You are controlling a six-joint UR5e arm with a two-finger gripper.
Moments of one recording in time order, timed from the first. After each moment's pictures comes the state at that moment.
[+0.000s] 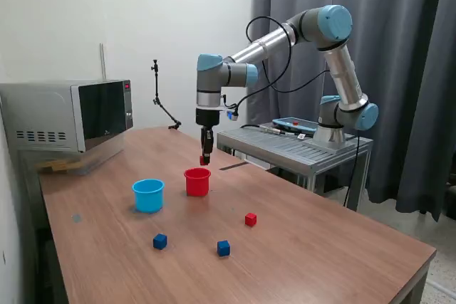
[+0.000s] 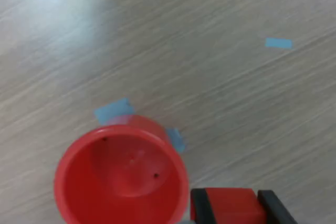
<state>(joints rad) -0.24 -0.97 1.43 -2.08 -1.56 -2.84</state>
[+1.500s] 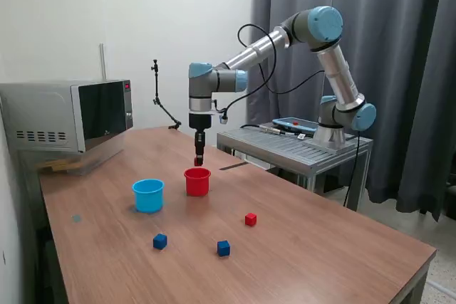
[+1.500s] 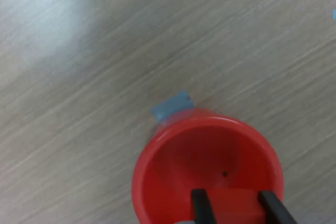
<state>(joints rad) -0.33 -0.95 1.48 -2.12 -1.54 -2.84</state>
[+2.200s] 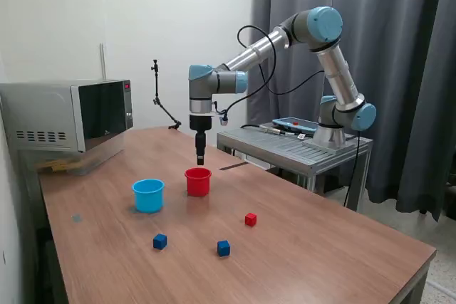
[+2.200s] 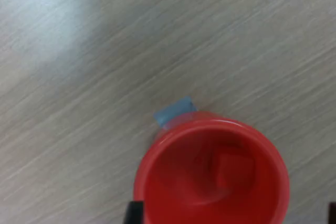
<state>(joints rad) -0.33 -0.95 1.48 -2.12 -1.54 -2.84</state>
